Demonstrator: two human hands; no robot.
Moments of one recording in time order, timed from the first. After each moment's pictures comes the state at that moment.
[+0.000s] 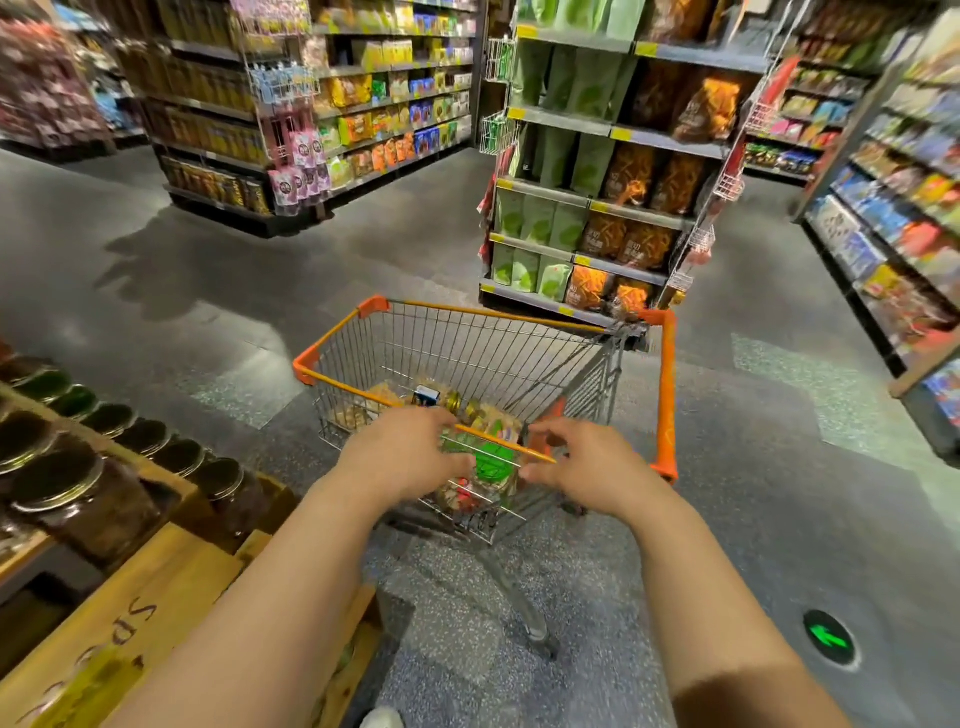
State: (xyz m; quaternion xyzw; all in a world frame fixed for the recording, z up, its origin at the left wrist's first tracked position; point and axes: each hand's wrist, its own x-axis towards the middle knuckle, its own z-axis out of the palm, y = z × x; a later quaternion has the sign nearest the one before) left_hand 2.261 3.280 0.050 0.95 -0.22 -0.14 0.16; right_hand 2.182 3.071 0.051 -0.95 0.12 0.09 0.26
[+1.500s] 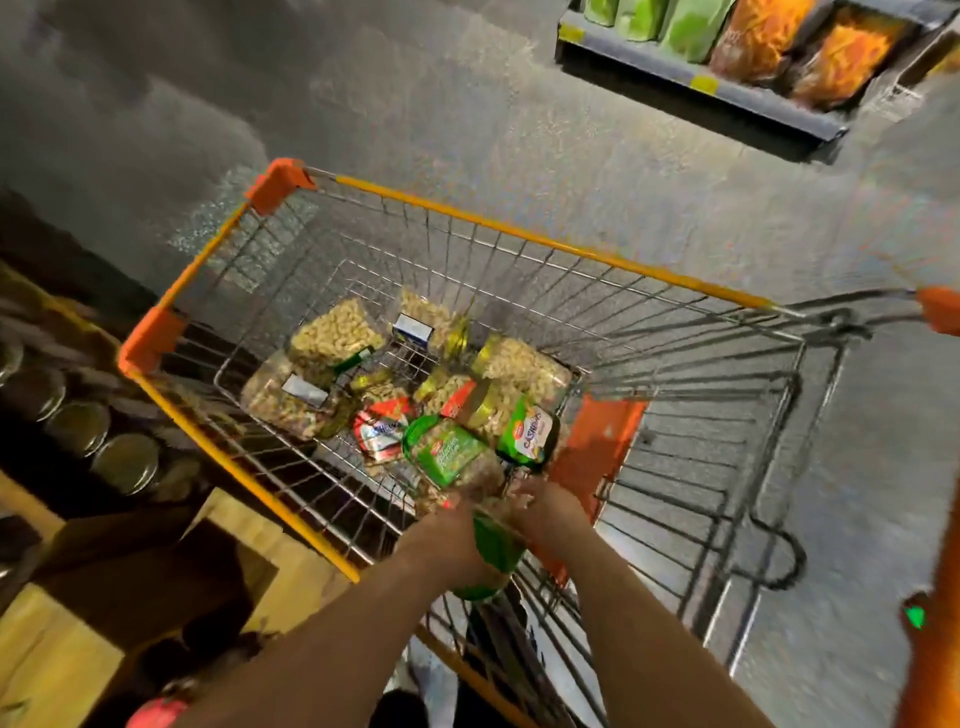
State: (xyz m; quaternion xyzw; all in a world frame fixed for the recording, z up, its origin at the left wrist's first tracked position) left_hand 2.538 3.054 -0.271 0.83 -0.05 -0.55 0.08; right_hand 2.524 2.896 -0.289 -0.80 0.24 0.43 0.34
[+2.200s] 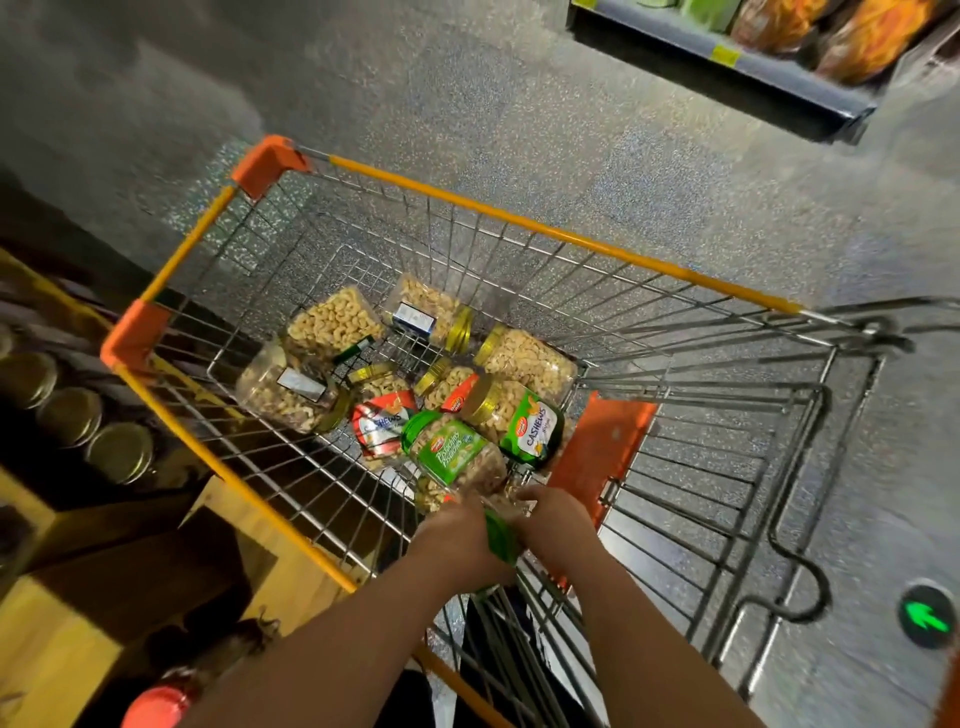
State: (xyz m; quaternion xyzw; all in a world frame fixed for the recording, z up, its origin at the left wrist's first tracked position) left_hand 2.536 3.042 -0.289 0.86 -0.05 -0.51 0.07; right_hand 2.518 2.894 -0.308 -0.77 0.28 0.41 0.40
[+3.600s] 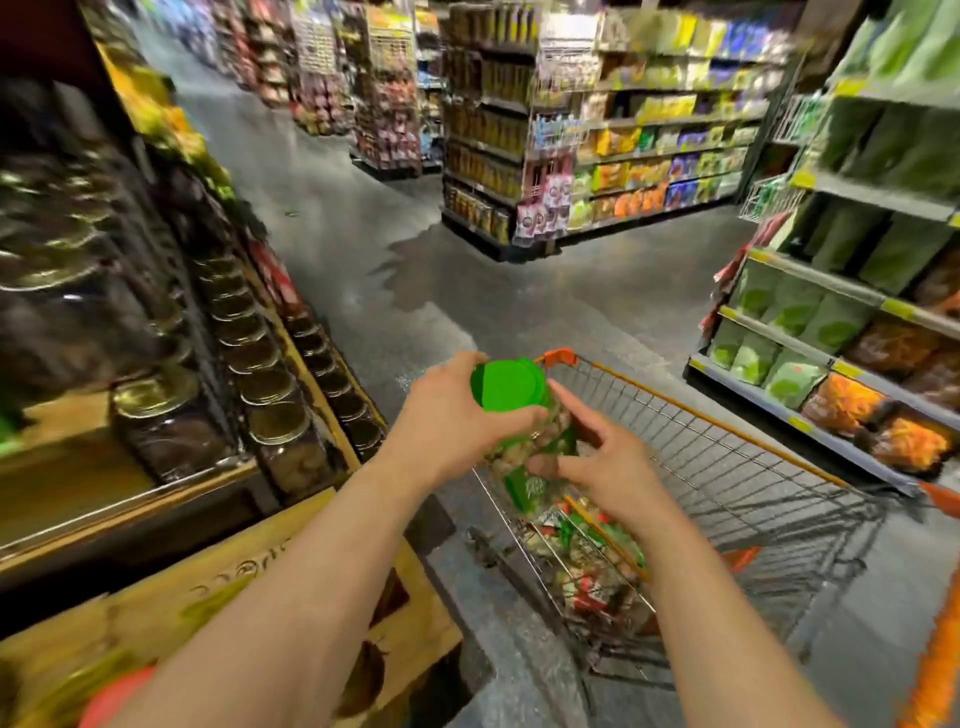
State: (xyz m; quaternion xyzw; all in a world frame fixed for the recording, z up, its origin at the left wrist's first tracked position) left_hand 2.331 3.322 0.091 0.92 0.06 0.08 0.38; right_hand 2.355 3.131 0.052 -0.78 -0.15 0.08 0.60
